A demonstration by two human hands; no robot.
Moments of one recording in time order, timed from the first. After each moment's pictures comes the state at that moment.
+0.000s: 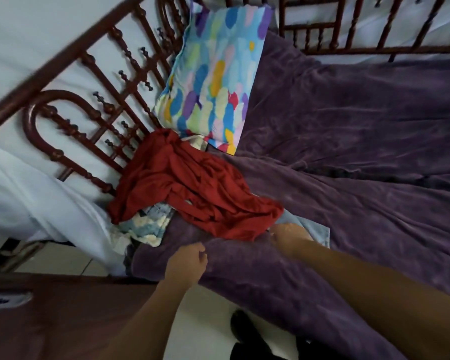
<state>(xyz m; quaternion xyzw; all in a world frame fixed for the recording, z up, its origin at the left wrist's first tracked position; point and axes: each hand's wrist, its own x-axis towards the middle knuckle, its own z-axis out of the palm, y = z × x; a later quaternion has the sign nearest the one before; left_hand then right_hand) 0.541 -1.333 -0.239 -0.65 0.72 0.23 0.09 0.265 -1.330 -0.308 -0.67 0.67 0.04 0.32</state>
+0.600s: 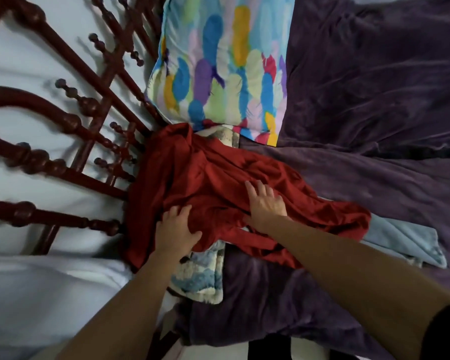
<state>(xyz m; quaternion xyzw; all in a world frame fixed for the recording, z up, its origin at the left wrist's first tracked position) 0.721 -1.656 -0.323 -0.59 0.78 0.16 0.16 0.501 -1.605 -0.376 -0.57 0.77 0.04 0.27</state>
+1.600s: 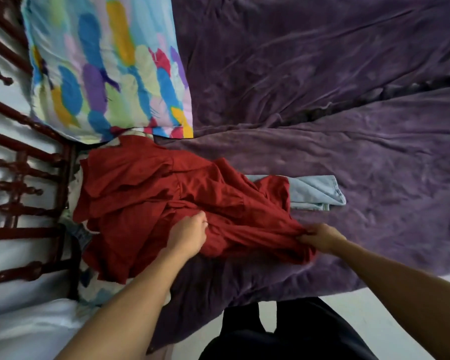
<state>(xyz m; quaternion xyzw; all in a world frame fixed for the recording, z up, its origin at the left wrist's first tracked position) 0.569 -1.568 -0.344 -0.39 0.87 0.23 0.20 0.323 -1.318 -0.407 -0.22 0.84 0.02 0.49</state>
